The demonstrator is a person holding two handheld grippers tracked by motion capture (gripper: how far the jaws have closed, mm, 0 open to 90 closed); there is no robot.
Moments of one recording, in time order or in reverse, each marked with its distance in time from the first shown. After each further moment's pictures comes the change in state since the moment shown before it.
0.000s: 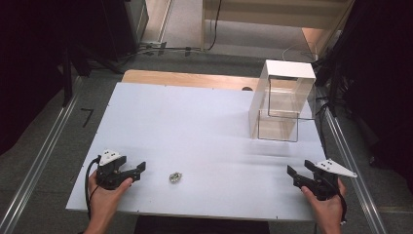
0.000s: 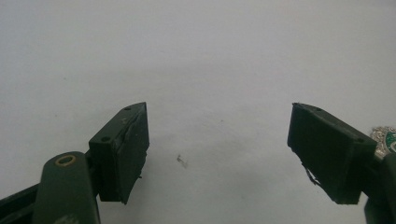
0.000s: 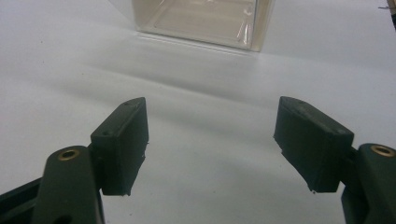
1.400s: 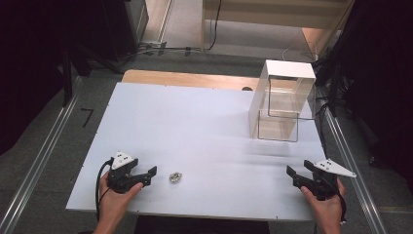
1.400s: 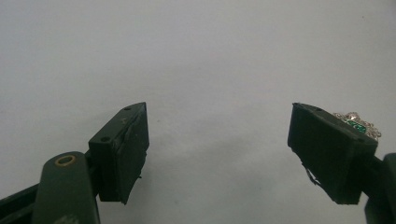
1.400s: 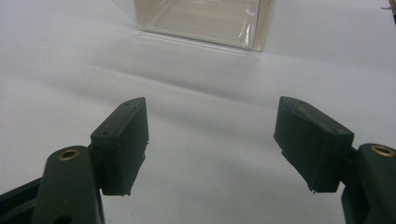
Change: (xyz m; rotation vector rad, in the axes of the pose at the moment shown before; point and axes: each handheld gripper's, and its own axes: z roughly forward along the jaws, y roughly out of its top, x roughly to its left) left arm -0.028 -0.002 0.006 0.015 -0.070 0.056; right arm 0.001 0.000 0.000 0.002 0.001 -0.006
